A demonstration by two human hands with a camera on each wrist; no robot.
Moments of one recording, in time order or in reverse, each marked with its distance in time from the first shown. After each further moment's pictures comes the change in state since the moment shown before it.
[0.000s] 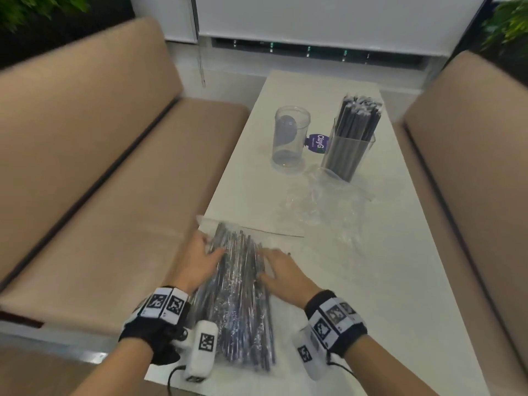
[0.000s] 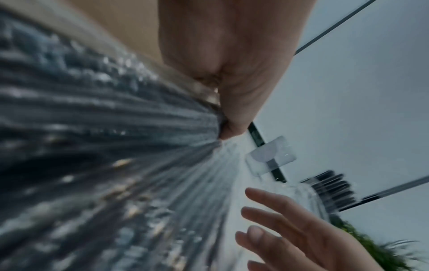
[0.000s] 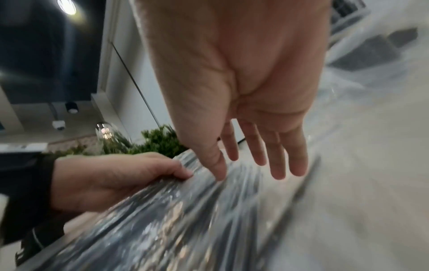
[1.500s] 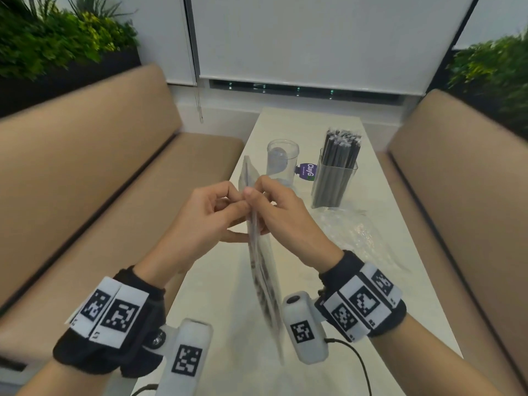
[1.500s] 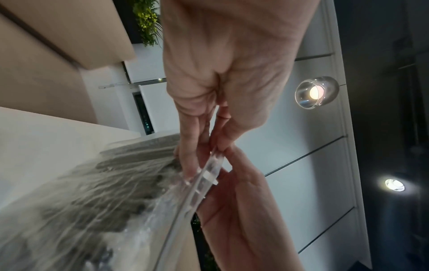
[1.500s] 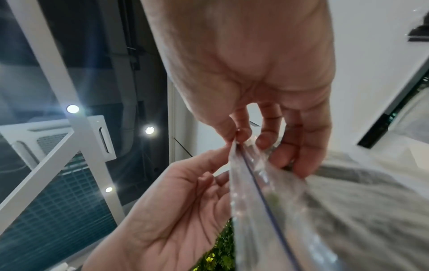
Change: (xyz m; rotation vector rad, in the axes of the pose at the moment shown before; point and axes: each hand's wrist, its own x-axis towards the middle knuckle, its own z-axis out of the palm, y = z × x) left_hand -0.070 0.137 -0.078 -0.616 -0.203 0.417; right_hand -0.028 -0.128 -0.124 0.511 0.437 -0.238
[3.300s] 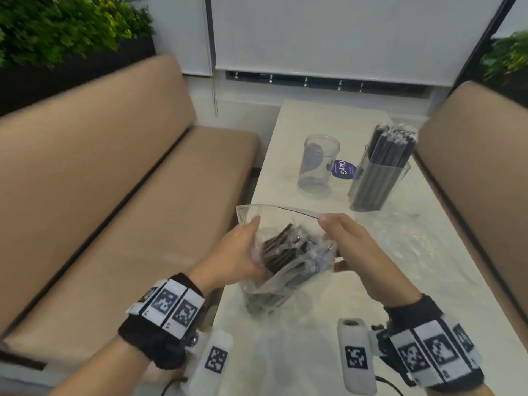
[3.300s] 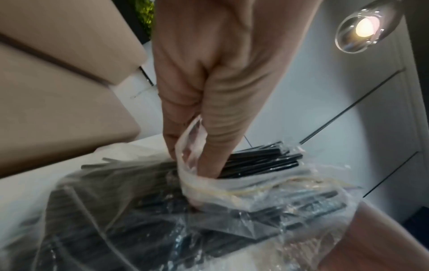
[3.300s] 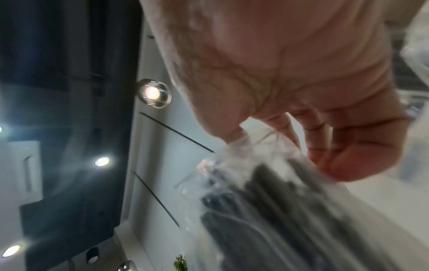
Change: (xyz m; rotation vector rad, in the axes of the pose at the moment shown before) left_hand 0.047 -0.106 -0.088 0.799 -0.255 -0.086; right_hand 0.005 0.046 0.027 0.054 0.109 0.497
